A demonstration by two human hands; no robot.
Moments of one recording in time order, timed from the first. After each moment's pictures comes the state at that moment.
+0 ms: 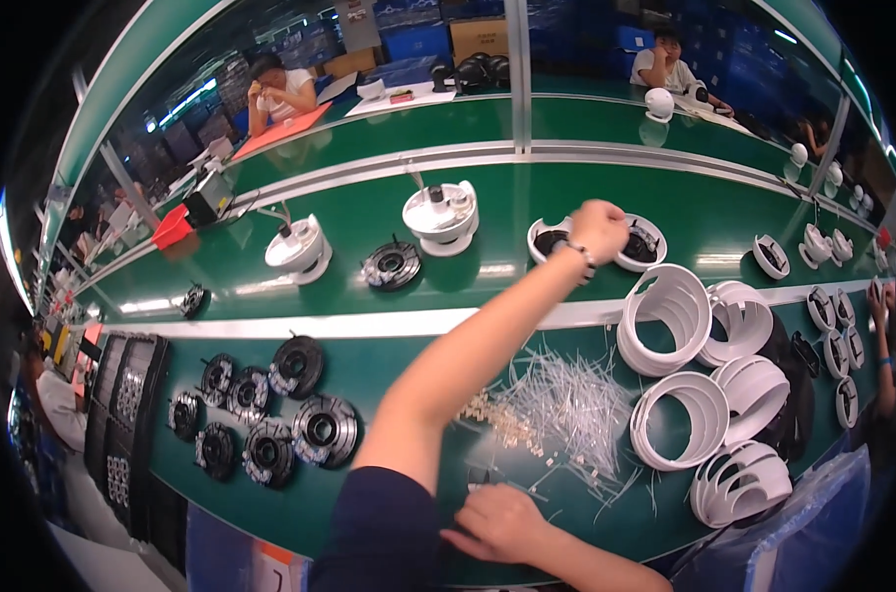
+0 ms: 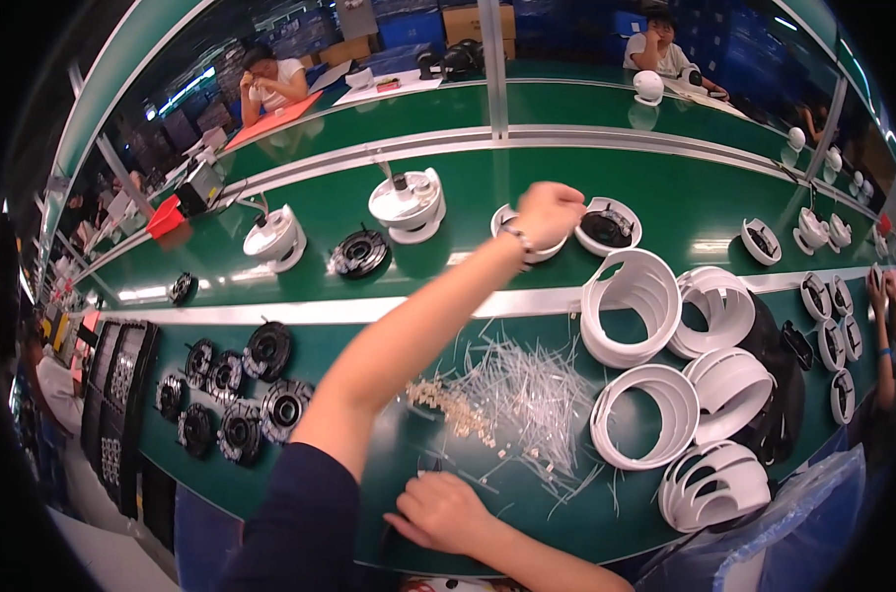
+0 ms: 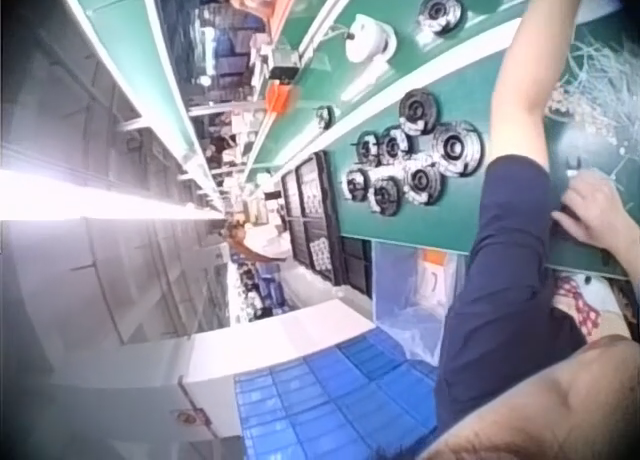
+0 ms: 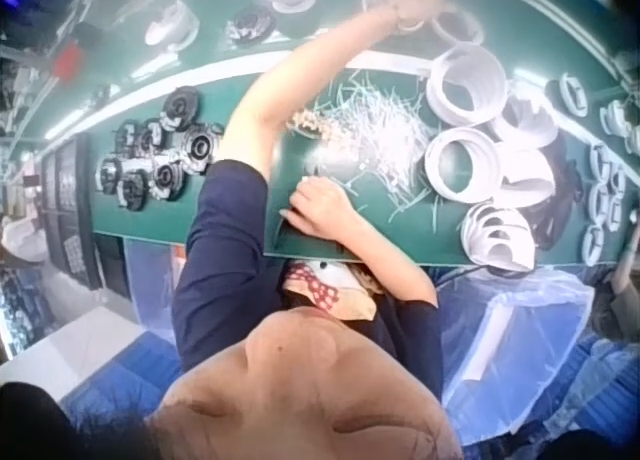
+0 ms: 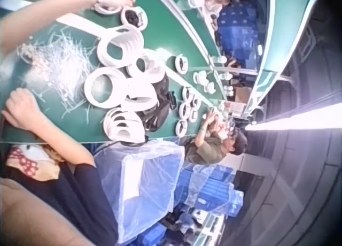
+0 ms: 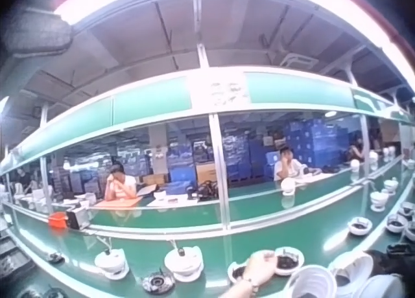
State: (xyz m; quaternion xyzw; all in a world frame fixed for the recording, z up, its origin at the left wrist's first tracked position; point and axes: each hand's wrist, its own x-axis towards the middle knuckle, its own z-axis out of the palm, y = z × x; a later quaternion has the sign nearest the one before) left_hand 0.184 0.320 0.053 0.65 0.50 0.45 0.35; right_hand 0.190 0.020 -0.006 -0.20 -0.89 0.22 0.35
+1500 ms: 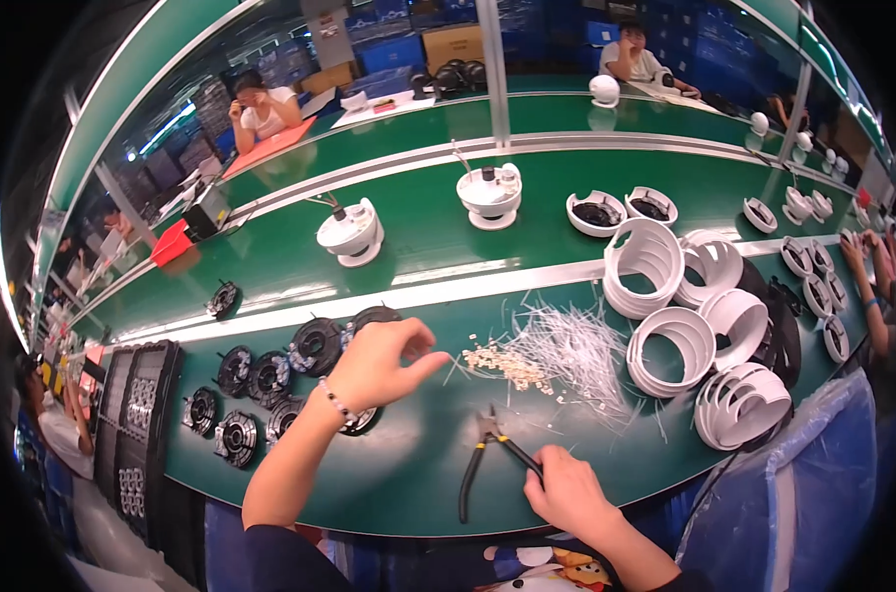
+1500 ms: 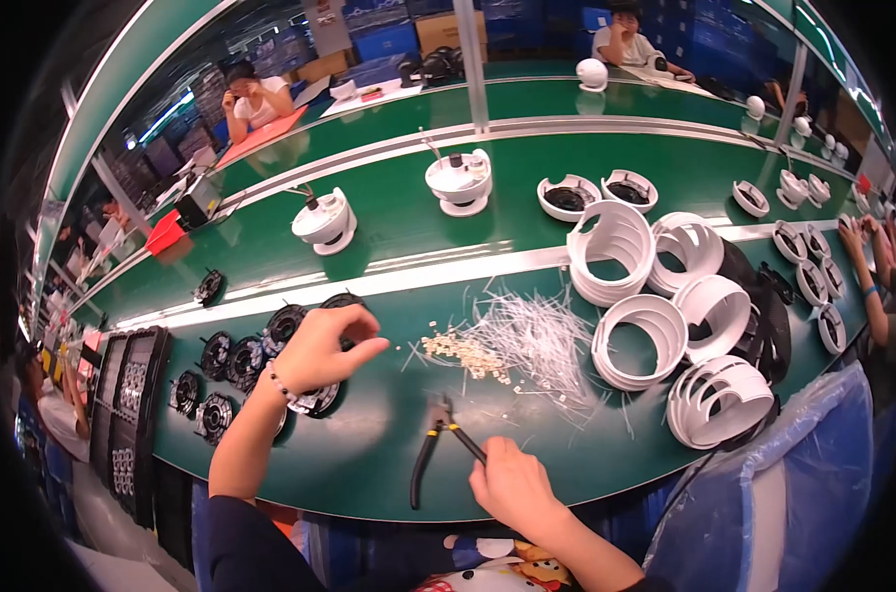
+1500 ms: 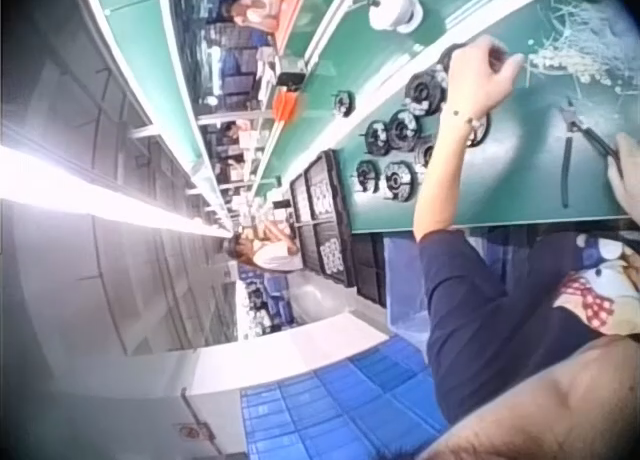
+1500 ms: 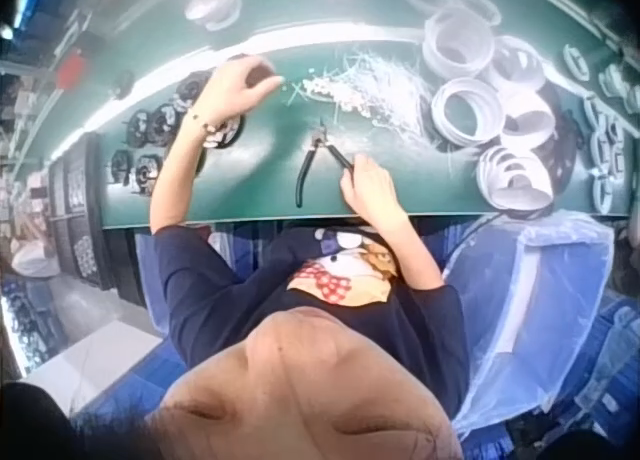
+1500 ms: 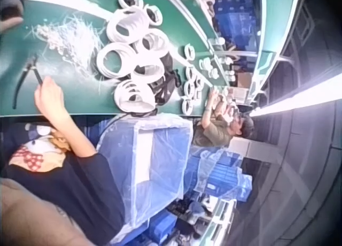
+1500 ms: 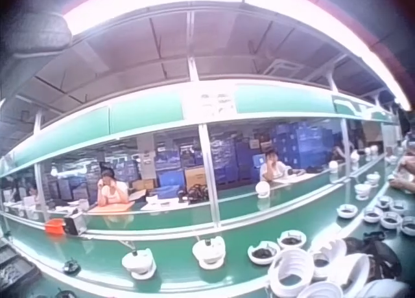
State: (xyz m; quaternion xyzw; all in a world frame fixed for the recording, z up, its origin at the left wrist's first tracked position) left_hand -0.017 0.053 0.102 0.80 0.53 0.22 0.18; right_hand 0.221 -0.046 0.002 -0.51 -0.78 0.26 0.27
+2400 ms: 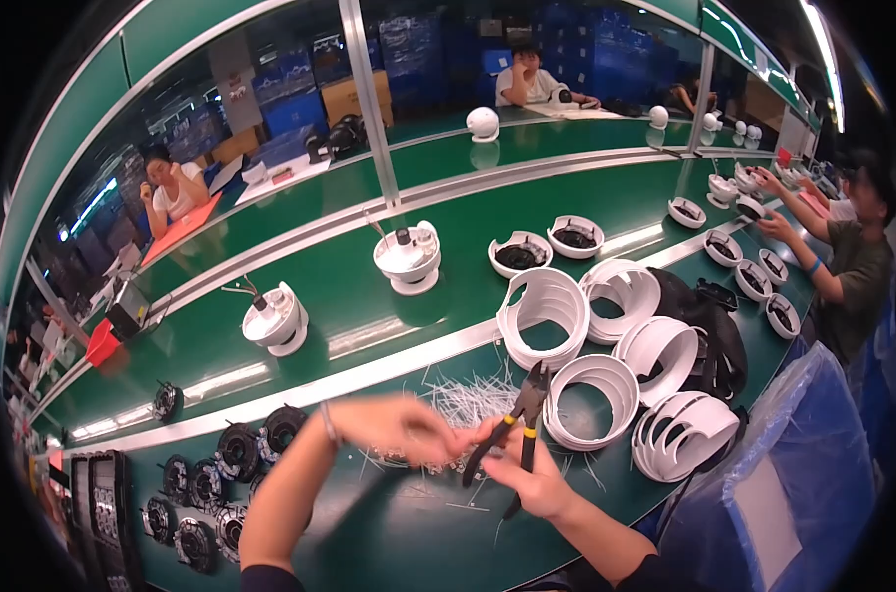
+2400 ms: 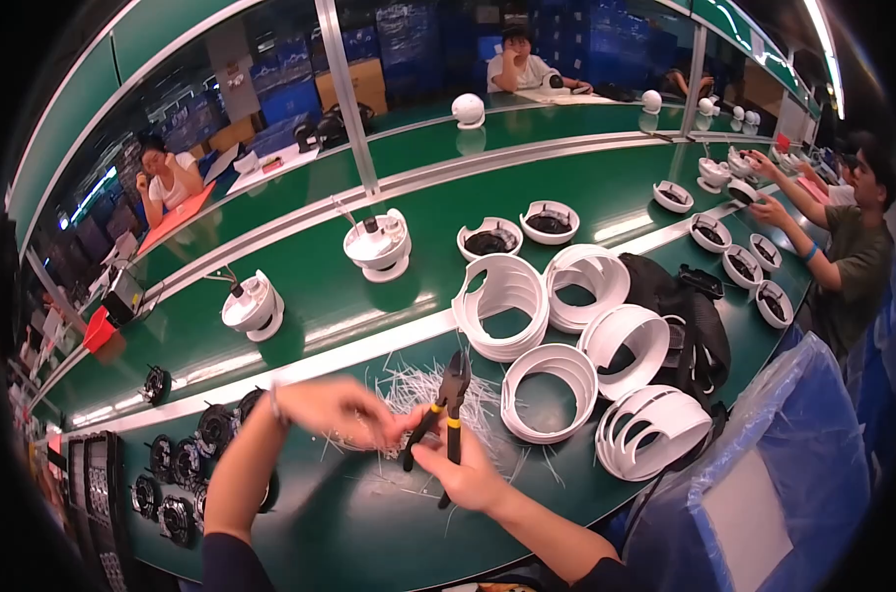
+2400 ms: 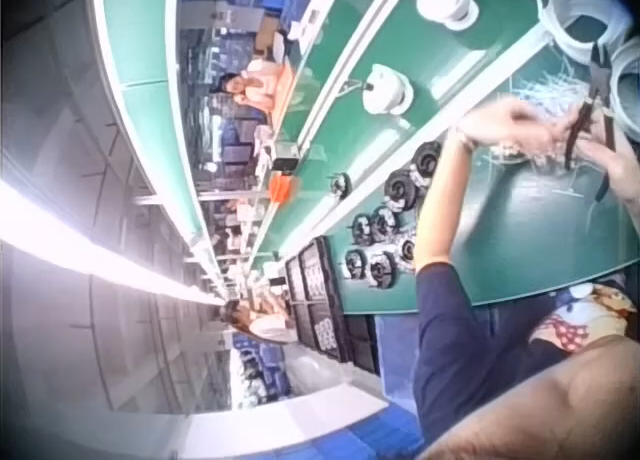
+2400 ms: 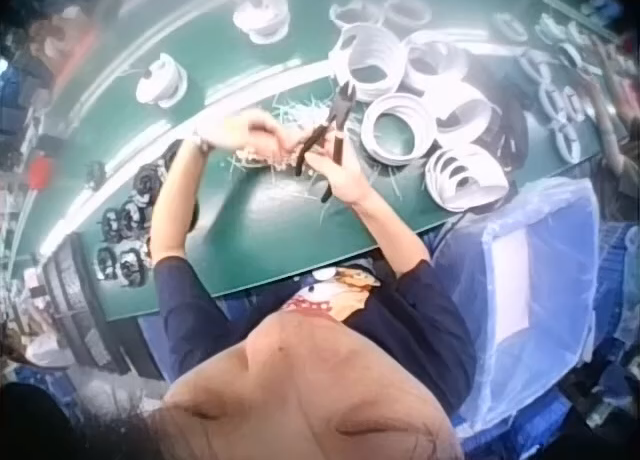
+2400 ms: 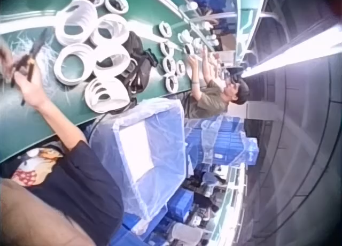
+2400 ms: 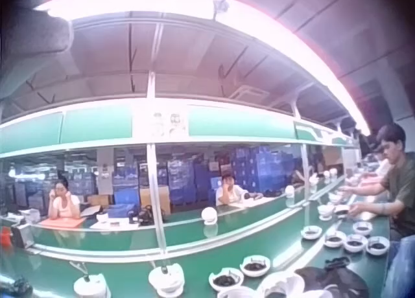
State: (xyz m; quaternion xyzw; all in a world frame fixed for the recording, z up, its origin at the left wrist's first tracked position) left_hand 0.066 0.154 0.077 0.73 0.23 -0.05 0.64; right_hand 0.259 0.048 0.033 -0.22 -0.48 0.66 0.54
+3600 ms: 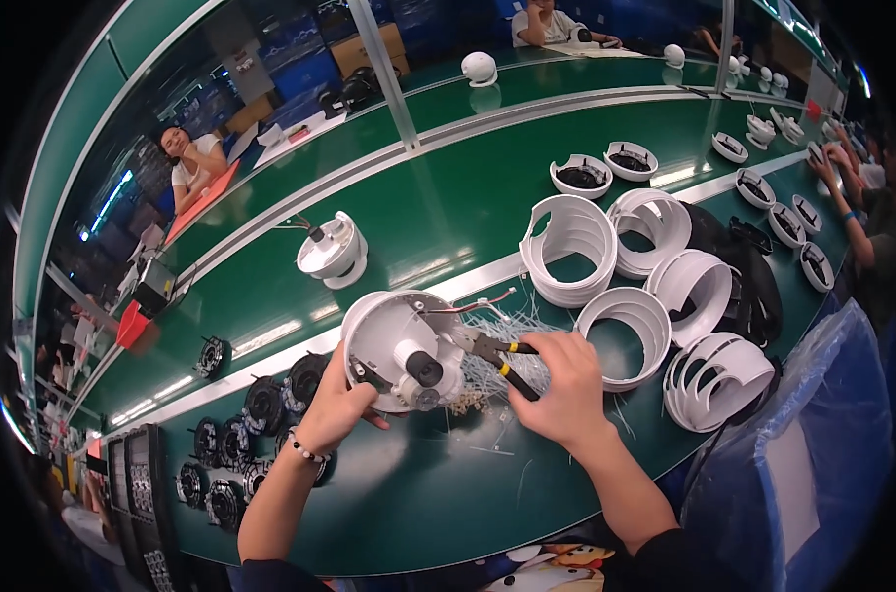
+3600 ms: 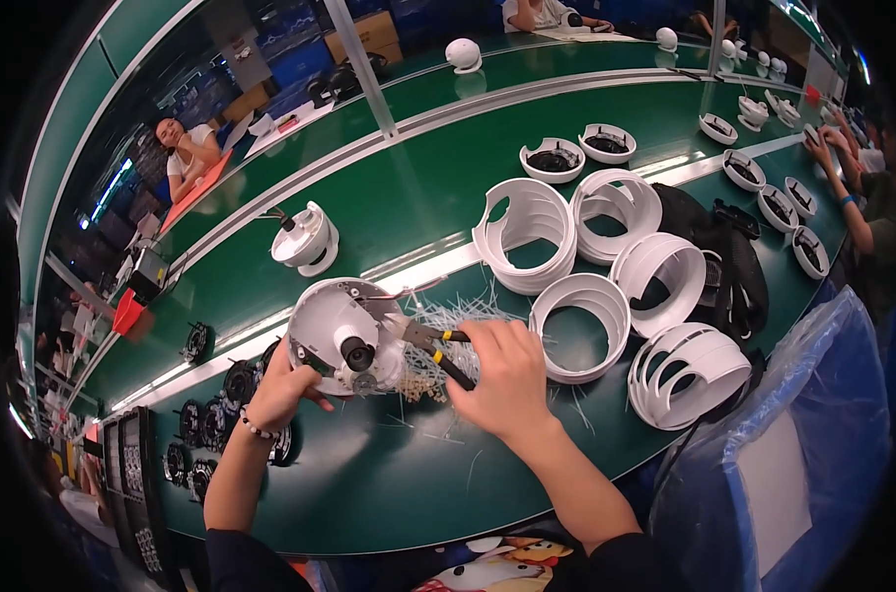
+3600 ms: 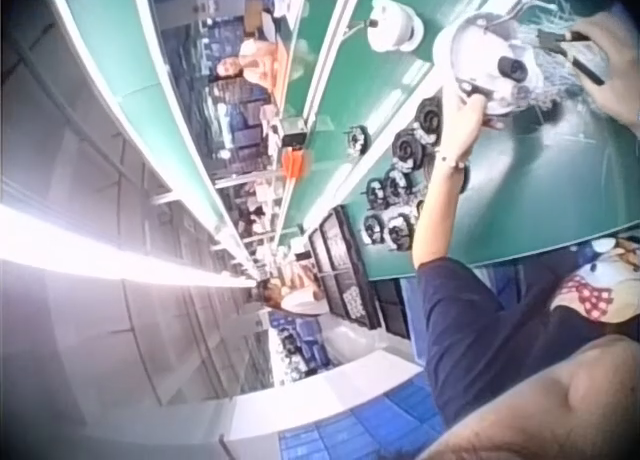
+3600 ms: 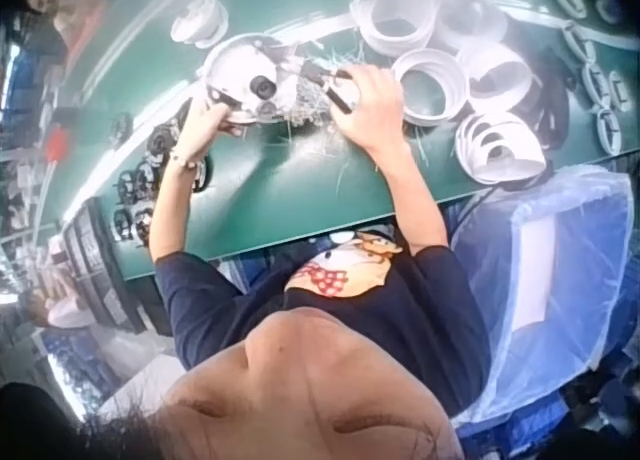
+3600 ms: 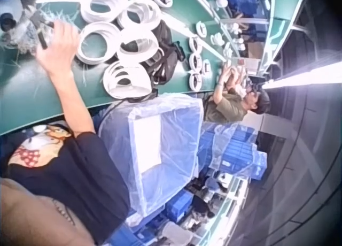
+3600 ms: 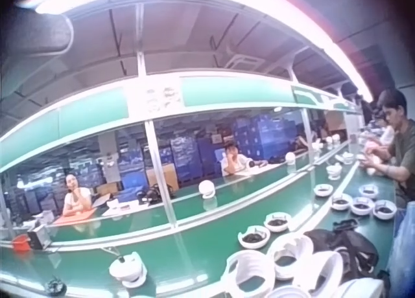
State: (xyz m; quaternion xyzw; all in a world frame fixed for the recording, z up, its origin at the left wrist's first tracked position) left_hand 0.034 0.086 0.090 0.56 0.53 0.30 0.56; right_hand 0.272 0.064 0.021 -0.52 -0.70 0.03 0.49
